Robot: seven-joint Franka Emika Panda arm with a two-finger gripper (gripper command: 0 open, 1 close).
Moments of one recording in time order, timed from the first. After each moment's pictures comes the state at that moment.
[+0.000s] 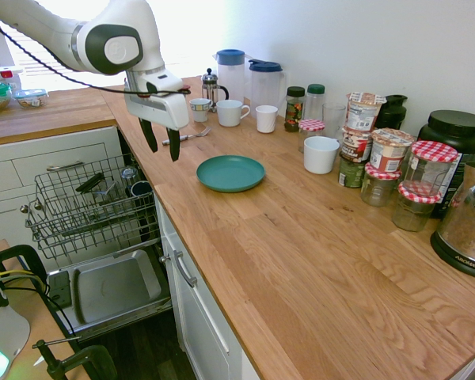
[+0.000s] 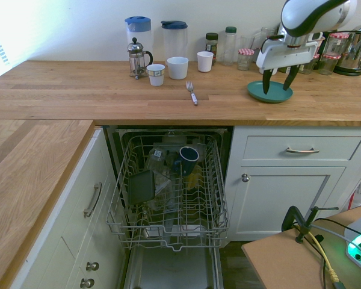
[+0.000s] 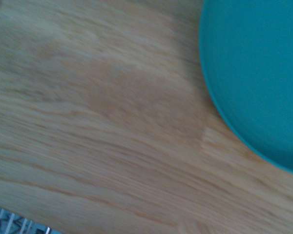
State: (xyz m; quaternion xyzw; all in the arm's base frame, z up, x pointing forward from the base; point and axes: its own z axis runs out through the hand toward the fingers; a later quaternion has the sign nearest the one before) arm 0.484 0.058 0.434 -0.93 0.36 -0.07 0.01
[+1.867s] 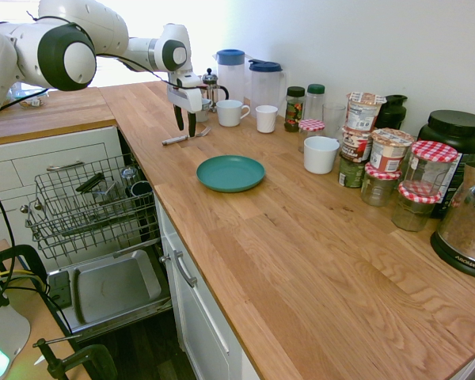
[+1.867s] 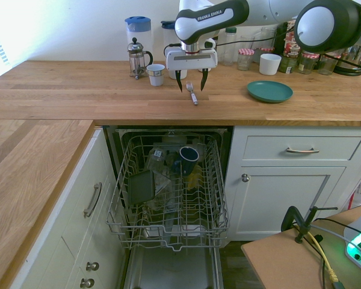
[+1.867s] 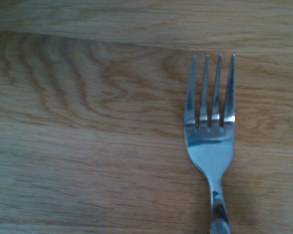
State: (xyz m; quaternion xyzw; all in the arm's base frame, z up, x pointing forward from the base) arm 0.721 0.257 0.353 -0.87 0.49 -0.03 -0.01
